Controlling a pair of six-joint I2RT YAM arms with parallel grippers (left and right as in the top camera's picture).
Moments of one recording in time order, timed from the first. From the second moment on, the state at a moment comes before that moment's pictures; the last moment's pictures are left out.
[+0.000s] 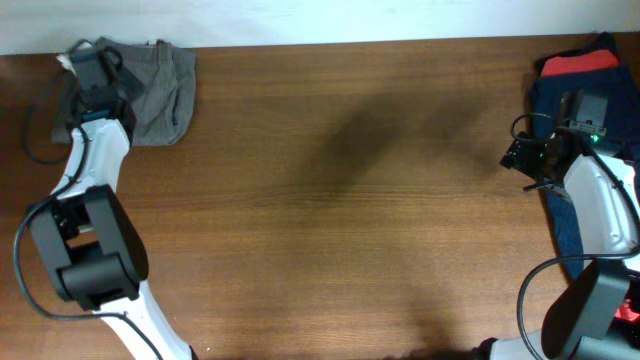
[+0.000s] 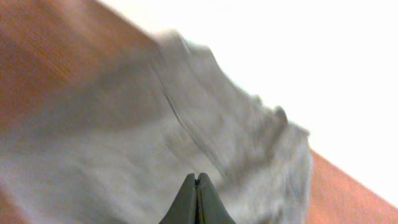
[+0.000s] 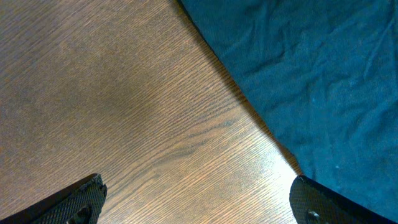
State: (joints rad) left arm 0.23 2.10 1.62 -0.08 -0.21 -0.38; right arm -0.33 1.65 1.26 -0.79 0.11 0.30
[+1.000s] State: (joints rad) left arm 0.39 2.40 1.62 0.09 -0.53 -0.09; right arm -0.33 1.65 1.26 -0.79 0.11 0.30
